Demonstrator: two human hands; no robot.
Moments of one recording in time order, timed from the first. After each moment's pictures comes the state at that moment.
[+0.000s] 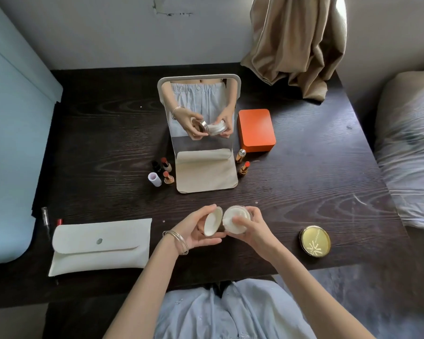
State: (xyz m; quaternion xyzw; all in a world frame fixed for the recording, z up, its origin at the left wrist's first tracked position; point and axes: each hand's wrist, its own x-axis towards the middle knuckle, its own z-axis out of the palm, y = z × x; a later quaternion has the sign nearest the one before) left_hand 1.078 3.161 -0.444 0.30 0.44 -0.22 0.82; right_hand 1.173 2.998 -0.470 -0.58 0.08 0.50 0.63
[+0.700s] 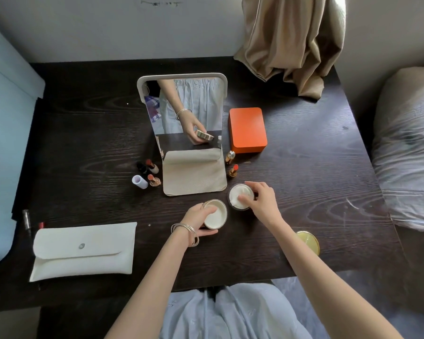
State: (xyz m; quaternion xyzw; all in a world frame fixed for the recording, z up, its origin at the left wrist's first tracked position) left_hand 1.132 3.137 -0.465 0.39 0.52 -0.16 0.74; right_hand 1.262 2.999 -0.479 -0.88 -0.18 0.29 0.32
